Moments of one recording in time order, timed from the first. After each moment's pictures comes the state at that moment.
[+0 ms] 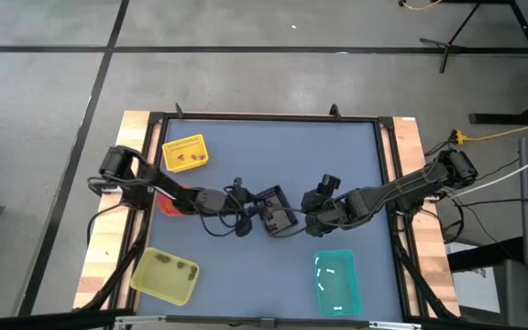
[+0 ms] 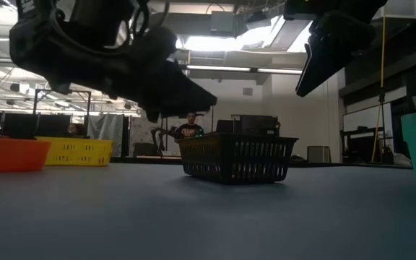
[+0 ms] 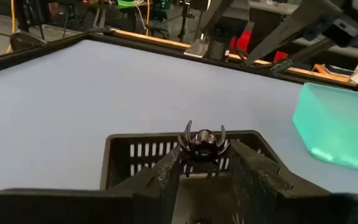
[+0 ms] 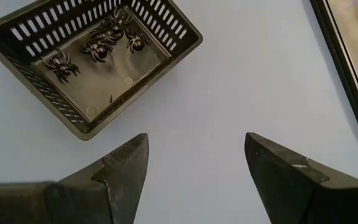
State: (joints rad) left arm -0.17 1.79 0.54 1.04 -0.37 -0.26; right arm 0.36 1.53 1.14 -0.86 0.56 0.49
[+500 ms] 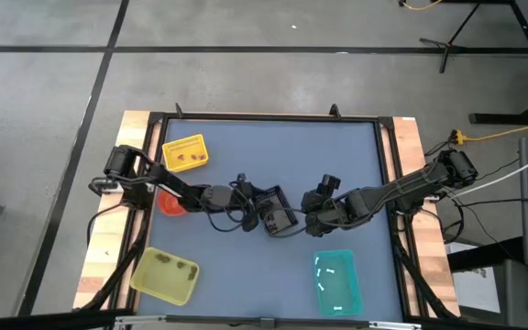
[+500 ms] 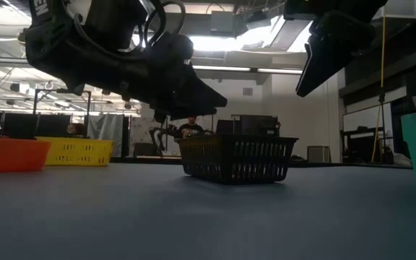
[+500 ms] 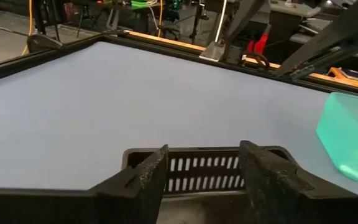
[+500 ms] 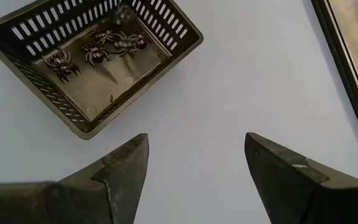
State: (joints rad) left arm -0.12 1.82 0.61 1.00 -0.38 -0.26; right arm 0.36 1.53 1.14 -0.86 0.56 0.49
